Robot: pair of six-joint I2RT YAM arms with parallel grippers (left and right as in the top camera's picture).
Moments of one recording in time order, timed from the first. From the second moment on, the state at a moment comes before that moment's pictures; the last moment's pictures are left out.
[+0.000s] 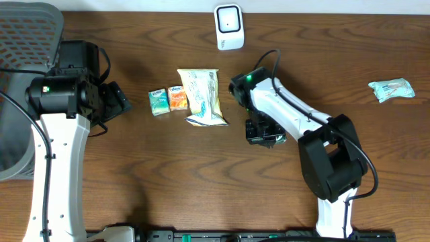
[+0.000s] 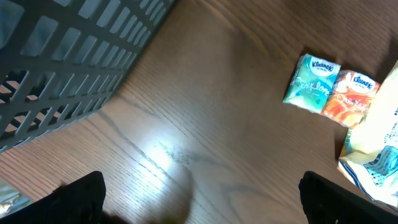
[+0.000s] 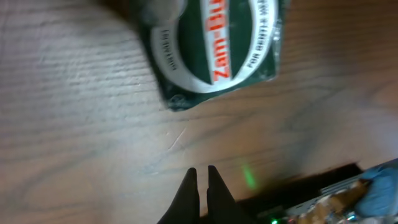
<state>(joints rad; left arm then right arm) 0.05 1.42 1.54 -1.39 -0.21 -0.51 0.54 2.07 1.55 -1.44 0.12 0.60</state>
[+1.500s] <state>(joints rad) 0.05 1.42 1.54 -1.39 -0.21 -0.51 0.39 2.08 1.41 -1.34 0.05 0.94</state>
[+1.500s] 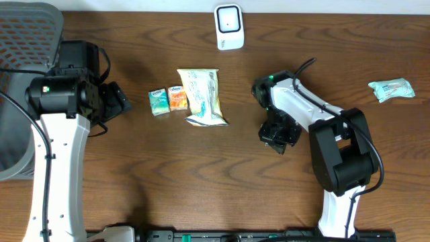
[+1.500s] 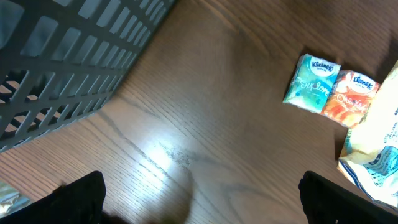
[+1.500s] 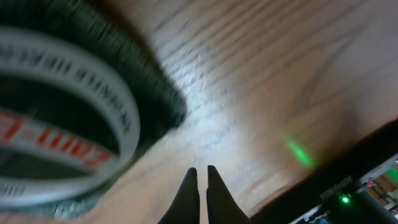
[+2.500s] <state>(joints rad) 0.05 1.42 1.54 -1.39 -0.21 -0.51 0.37 2.06 1.35 -1.14 0.08 0.94</state>
